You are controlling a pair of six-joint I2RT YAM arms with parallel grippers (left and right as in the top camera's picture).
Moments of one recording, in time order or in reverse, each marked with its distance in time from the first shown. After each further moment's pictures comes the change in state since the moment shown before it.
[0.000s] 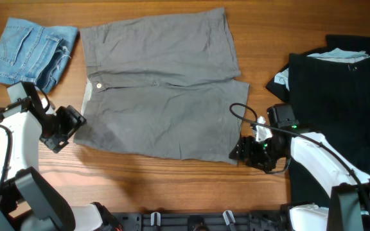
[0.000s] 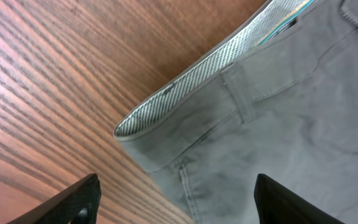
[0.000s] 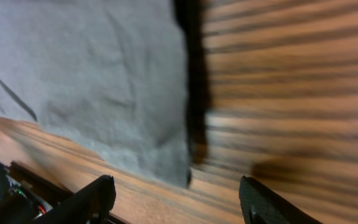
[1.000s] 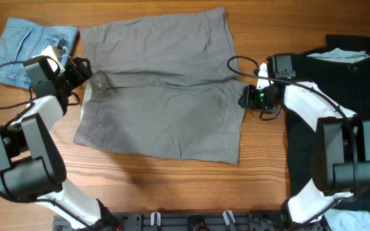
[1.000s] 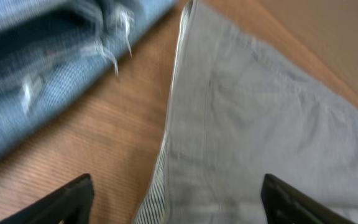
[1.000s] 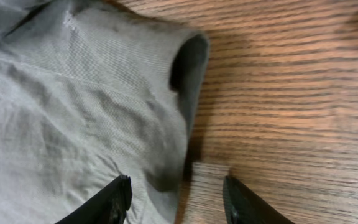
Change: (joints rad) left arm -0.126 0.340 -0.002 1.082 0.166 0.000; right arm -0.063 0.412 0.475 0.160 0.274 -0.118
